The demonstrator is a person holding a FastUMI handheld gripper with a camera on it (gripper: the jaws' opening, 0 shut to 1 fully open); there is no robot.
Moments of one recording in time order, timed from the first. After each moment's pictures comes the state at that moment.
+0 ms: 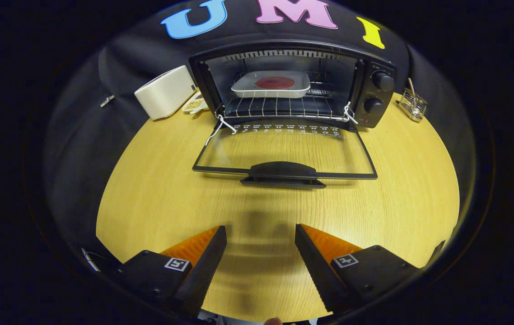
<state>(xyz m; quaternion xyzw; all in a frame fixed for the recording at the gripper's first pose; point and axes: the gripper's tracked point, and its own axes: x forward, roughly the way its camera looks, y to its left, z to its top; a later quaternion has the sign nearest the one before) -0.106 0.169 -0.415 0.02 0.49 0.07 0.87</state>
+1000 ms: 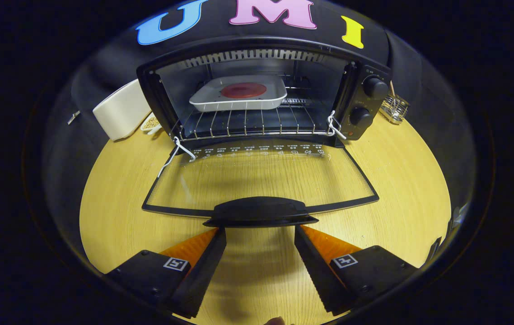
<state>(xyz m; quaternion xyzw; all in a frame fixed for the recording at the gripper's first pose) -0.050 0.152 -0.422 0.02 0.45 -0.02 0.89</state>
